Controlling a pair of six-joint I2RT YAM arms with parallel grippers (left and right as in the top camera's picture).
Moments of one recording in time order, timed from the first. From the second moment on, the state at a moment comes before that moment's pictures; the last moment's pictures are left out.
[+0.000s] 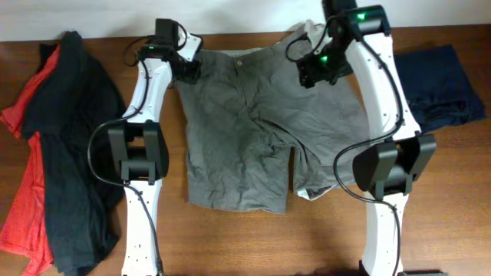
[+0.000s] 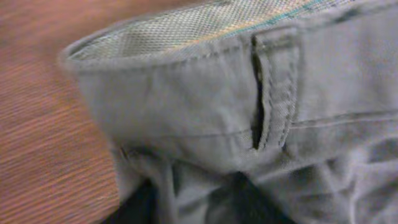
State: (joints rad) left arm -0.10 2.73 2.51 -0.86 0.20 0.28; right arm 0.16 2.32 2.48 -1.49 -0.12 -0.17
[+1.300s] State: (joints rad) left arm 0.12 2.49 2.53 -1.22 0.28 -0.03; right arm 0.22 2.32 1.96 -1.45 -0.19 -0.02
